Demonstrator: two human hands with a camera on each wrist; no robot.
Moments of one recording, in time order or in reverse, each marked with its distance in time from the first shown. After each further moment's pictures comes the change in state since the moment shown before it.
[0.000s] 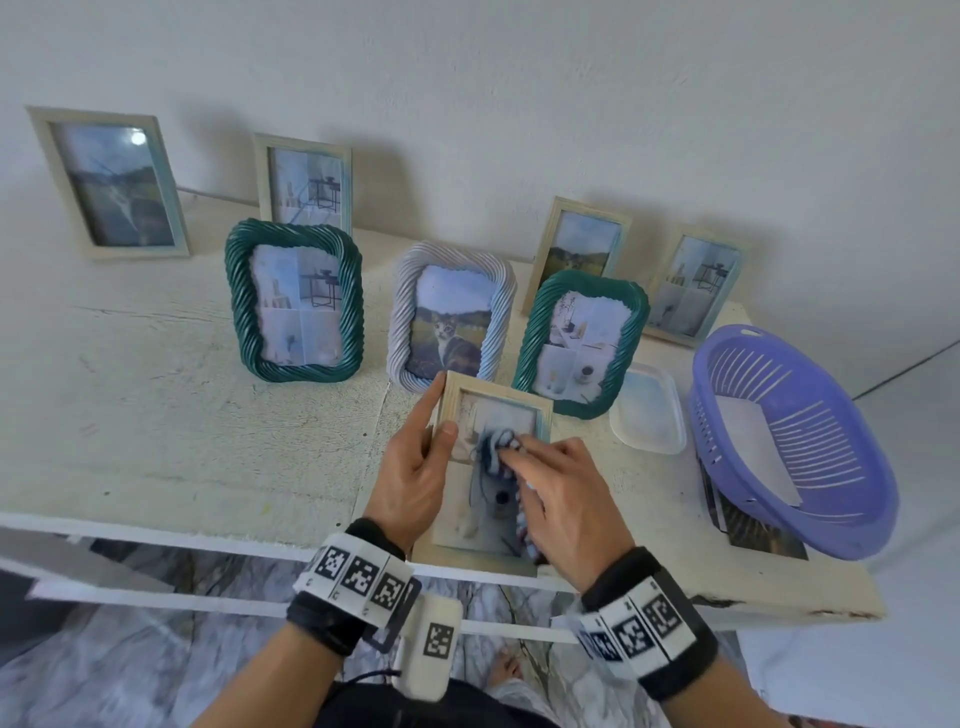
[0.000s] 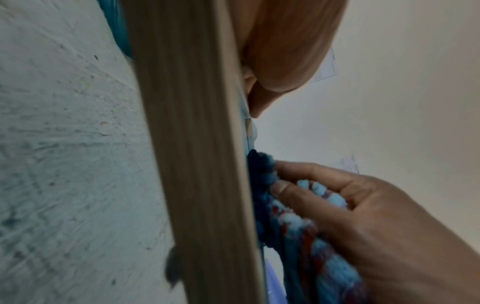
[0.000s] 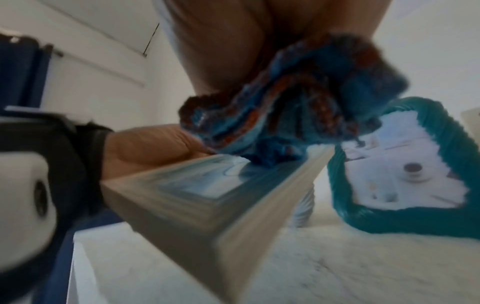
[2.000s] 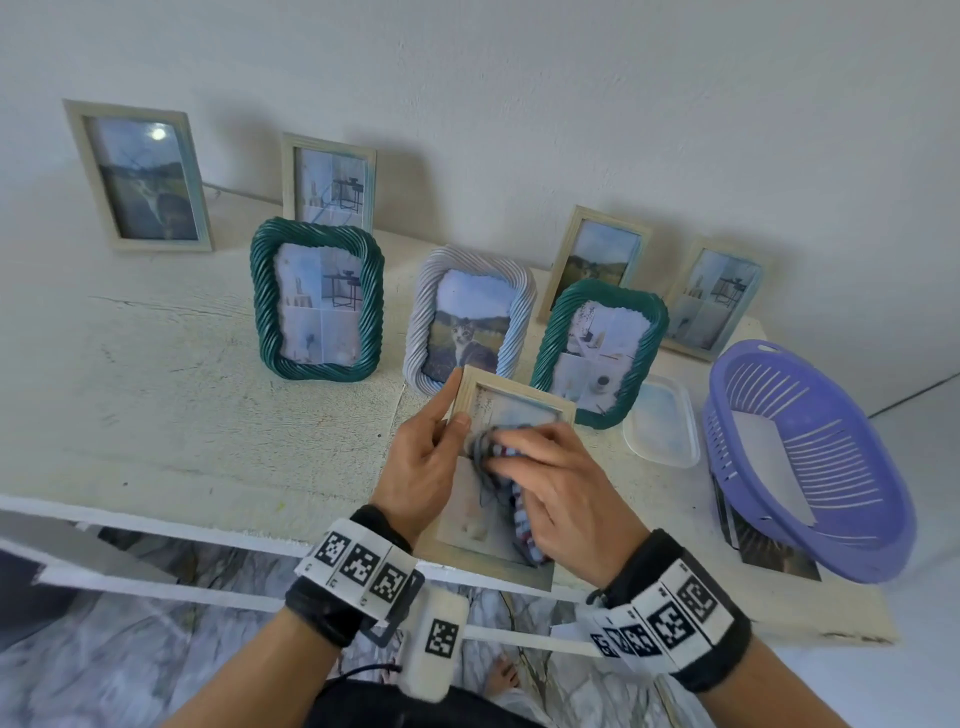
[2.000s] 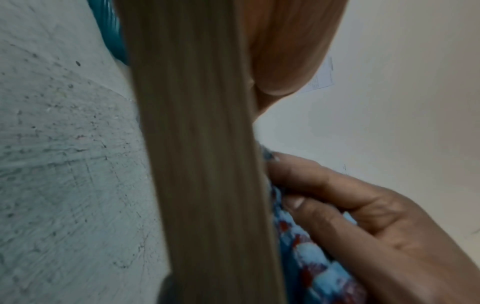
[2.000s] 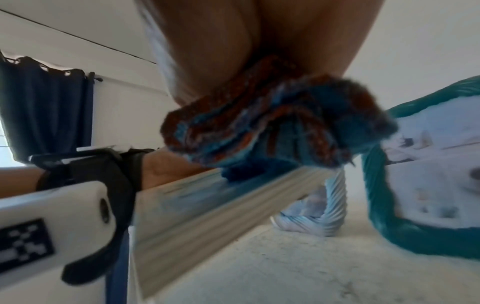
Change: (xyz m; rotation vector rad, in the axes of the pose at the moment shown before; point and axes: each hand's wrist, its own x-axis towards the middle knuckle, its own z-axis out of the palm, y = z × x) left_hand 0.015 -0.005 -0.011 -0.008 -0.009 -0.001; right_hand 0.025 -0.014 -0.021 0.024 -0.062 -0.258
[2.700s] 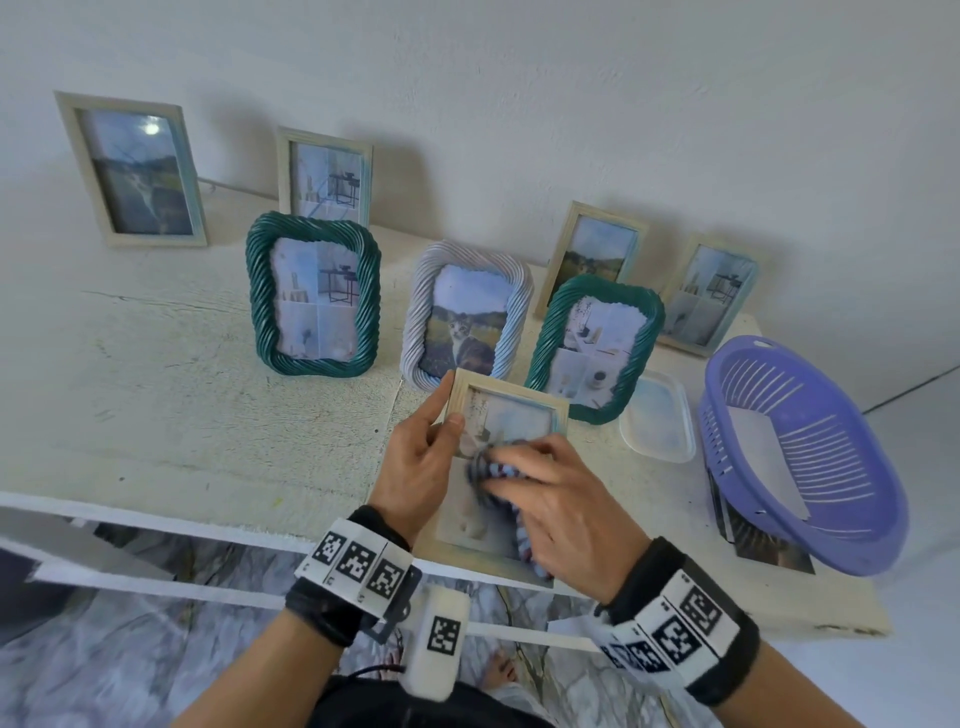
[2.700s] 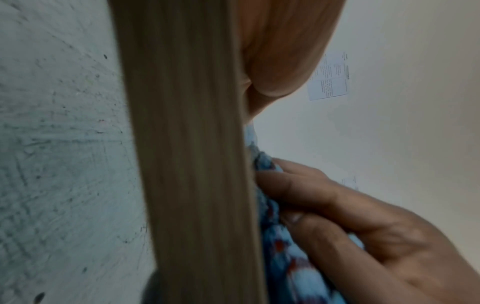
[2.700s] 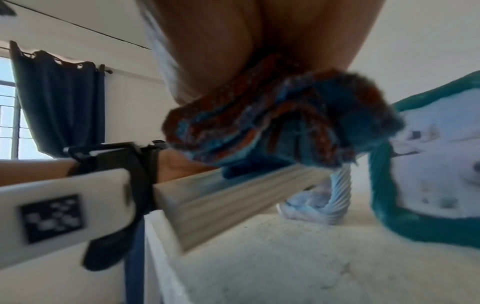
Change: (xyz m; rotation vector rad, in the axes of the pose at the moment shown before) left_hand -0.004 -0.013 0.003 -0.088 0.030 -0.071; right_hand -0.010 -0.006 -0.007 -0.043 -0.084 -0.070
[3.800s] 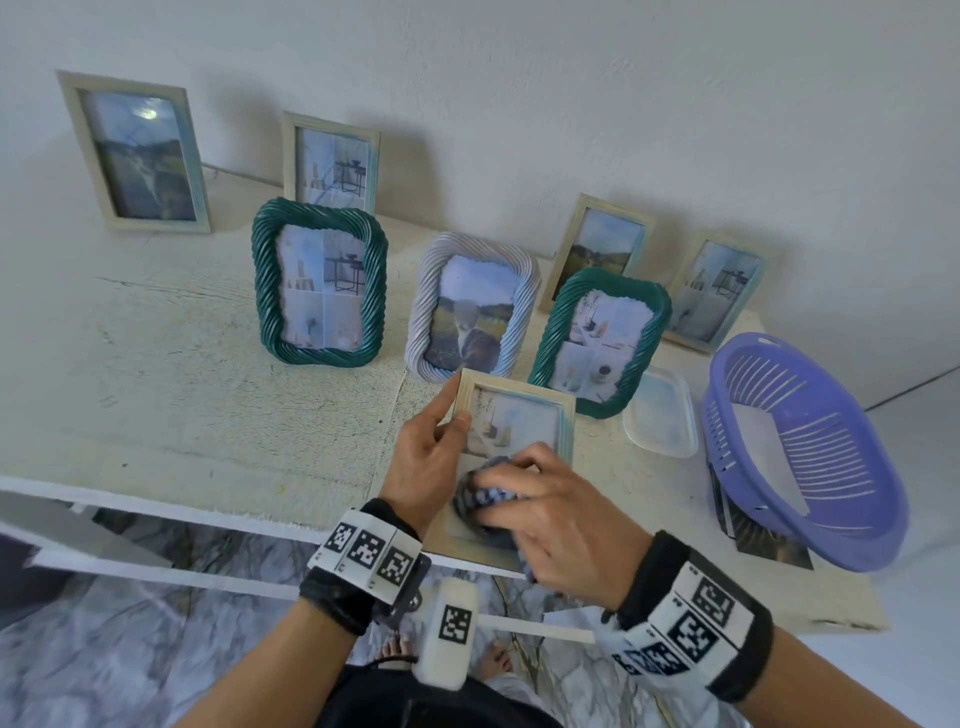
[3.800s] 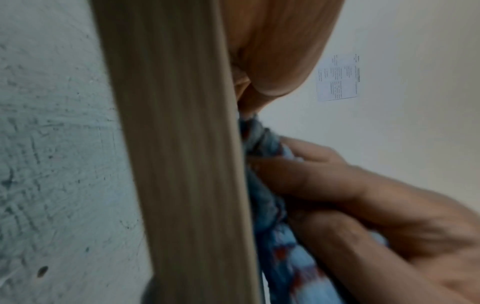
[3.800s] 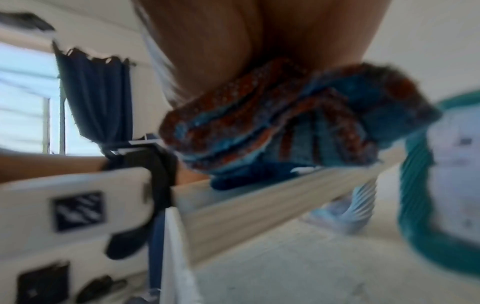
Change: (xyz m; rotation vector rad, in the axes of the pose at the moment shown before) left_hand -0.006 0.001 0.007 -0.052 0.026 -0.073; right_hand -0.002 -0.004 0.006 0.053 -0.191 -0.109
